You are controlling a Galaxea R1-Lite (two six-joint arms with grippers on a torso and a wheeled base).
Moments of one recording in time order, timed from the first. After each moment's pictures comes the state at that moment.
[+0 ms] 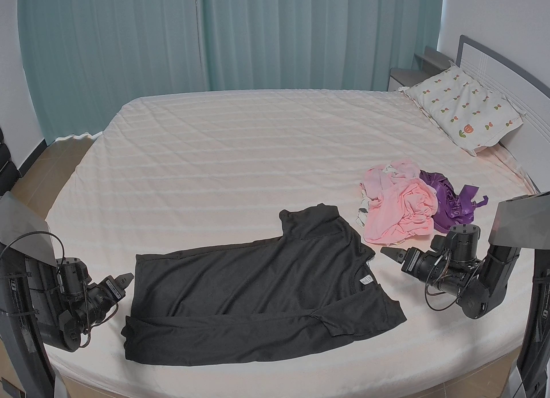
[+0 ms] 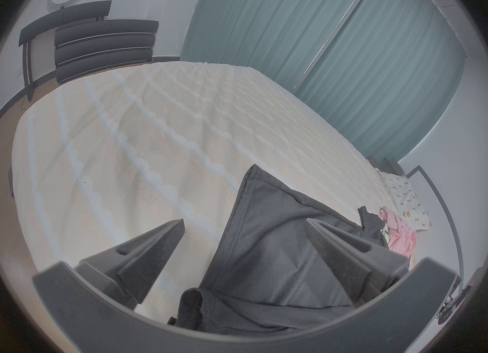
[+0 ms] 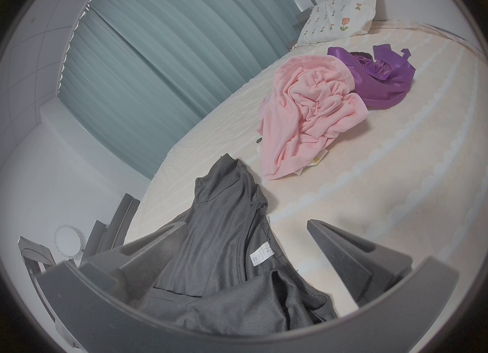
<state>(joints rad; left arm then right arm) 0.15 2.28 -0.16 -1.55 -0.07 -0.59 0.17 2.28 -0.50 -1.35 0.21 0.60</state>
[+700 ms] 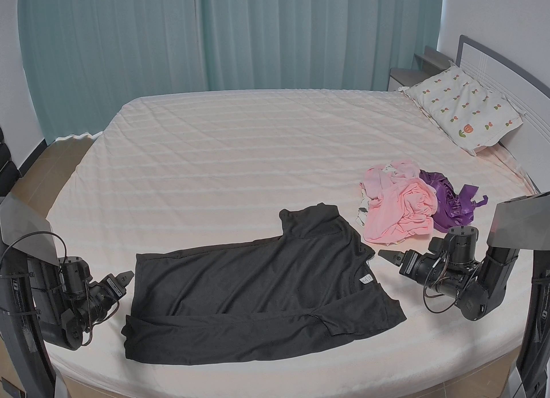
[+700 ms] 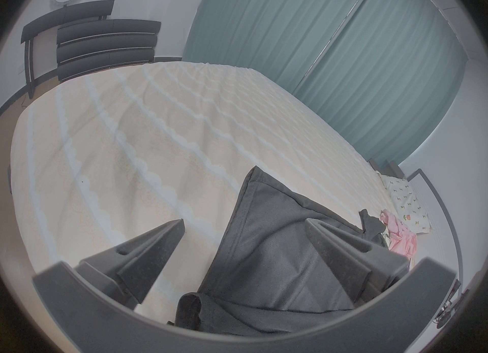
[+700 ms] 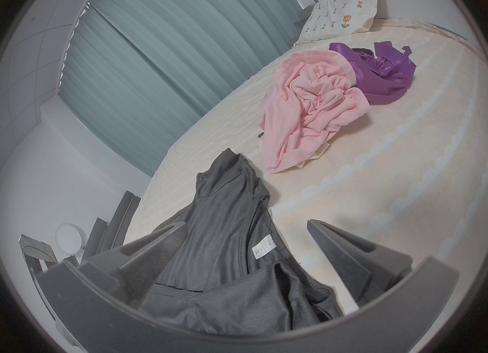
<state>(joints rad) 0.15 2.29 -0.18 -1.55 -0.06 -0.60 0.18 2.28 -0.49 -1.35 0.21 0.60</state>
